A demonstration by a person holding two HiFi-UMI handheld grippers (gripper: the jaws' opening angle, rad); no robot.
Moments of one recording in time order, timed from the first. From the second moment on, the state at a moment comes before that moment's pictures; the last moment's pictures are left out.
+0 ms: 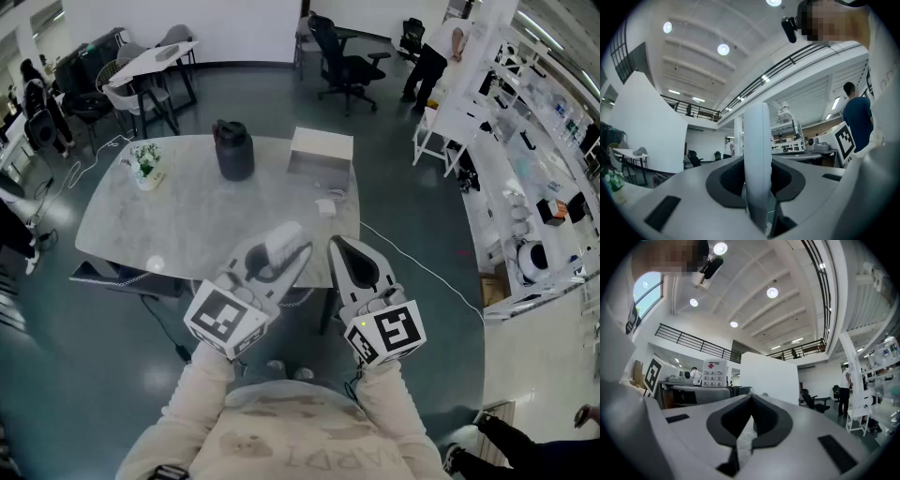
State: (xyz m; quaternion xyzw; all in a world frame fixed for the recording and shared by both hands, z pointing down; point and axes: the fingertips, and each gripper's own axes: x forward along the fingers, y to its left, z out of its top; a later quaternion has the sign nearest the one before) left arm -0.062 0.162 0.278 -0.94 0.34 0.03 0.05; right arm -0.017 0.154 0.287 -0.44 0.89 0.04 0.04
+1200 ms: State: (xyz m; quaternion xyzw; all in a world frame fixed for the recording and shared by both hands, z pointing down) left arm -0.020 0.120 0.288 -0.94 0.35 0.02 0.04; right arm 0.036 0.141 0.292 -0.43 0.90 0.02 0.09
